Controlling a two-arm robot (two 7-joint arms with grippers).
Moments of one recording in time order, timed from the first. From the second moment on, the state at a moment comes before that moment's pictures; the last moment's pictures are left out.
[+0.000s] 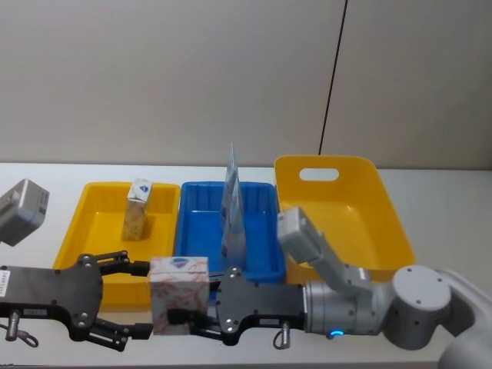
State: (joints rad) left arm -0.56 0.73 0.53 -1.51 -0.55 0.10 -1.17; right arm 0.60 0.40 -0.73 -1.24 0.58 -0.11 0.99
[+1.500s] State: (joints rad) left arm -0.56 0.73 0.53 -1.51 -0.55 0.10 -1.17; right arm 0.43 0.62 -0.51 -1.46 0.63 -0.07 0.65
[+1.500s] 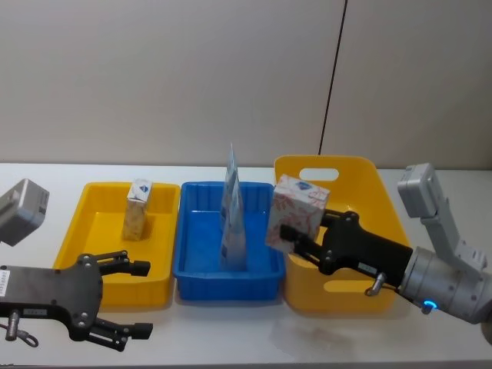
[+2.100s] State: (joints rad) left arm -0.56 0.73 0.53 -1.51 -0.55 0.10 -1.17; right arm 0.43 0.58 -0.46 -1.40 0.52 -0.05 0.41
